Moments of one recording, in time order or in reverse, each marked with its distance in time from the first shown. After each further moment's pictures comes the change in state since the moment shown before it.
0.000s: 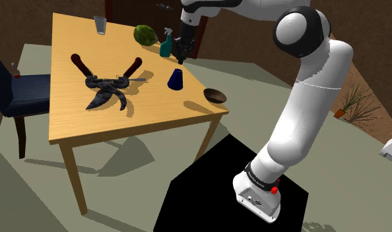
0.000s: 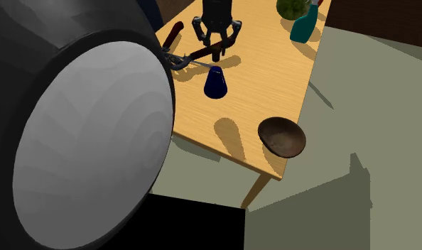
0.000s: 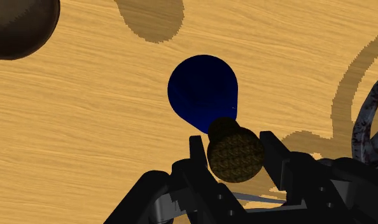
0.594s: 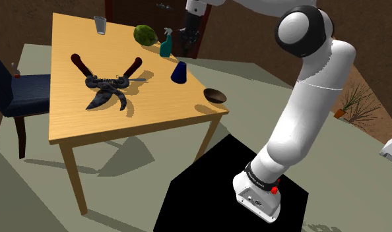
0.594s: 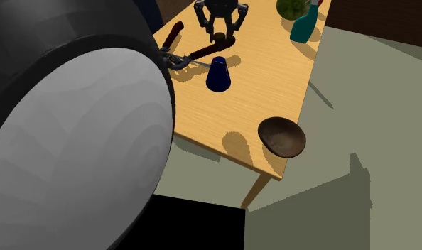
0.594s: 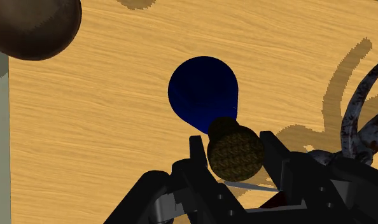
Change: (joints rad) arm -0.012 -0.017 -0.008 0.090 0.000 -0.107 -0.018
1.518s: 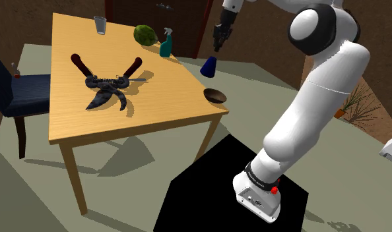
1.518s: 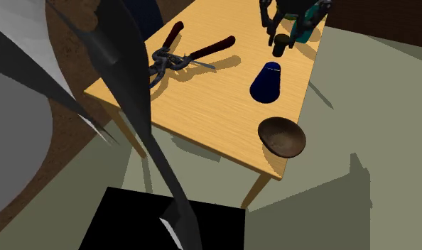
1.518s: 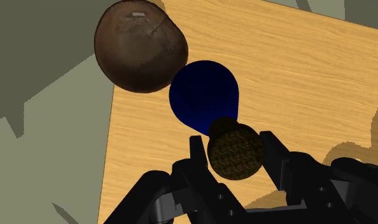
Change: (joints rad) arm -0.170 -0.102 -0.118 0.001 0.008 -0.105 -0.285
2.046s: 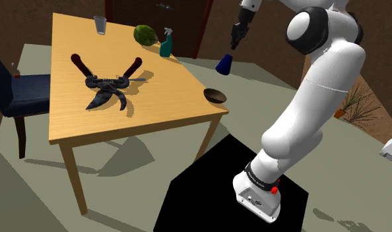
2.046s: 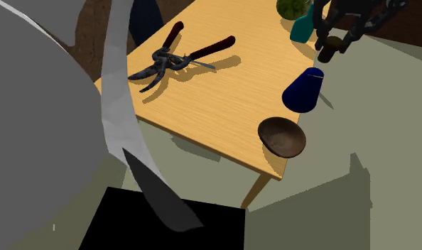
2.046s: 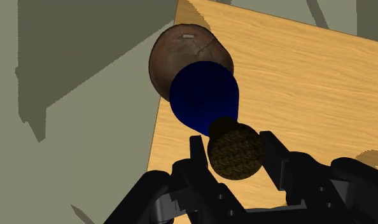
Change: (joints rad) arm -0.109 0.035 -0.074 0.117 0.021 -0.085 -0.178
